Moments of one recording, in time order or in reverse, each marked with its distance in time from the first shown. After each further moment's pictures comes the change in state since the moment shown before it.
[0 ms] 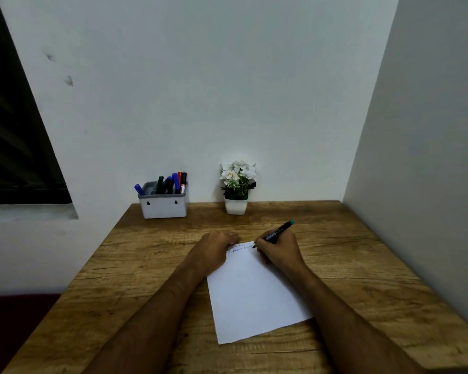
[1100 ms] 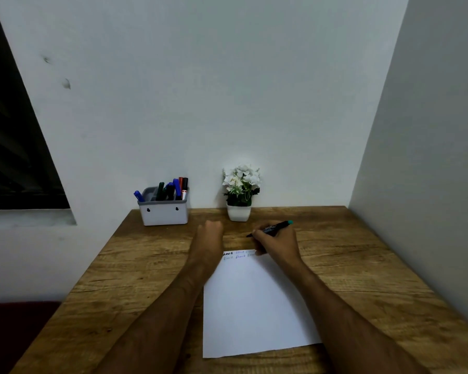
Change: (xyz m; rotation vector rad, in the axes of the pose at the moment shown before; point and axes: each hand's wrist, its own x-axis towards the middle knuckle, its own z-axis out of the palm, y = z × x) left_hand 0.031 0.004 -0.017 0.221 0.144 -0.413; right_hand 0.018 -0.036 0.013 0.272 0.033 -0.002
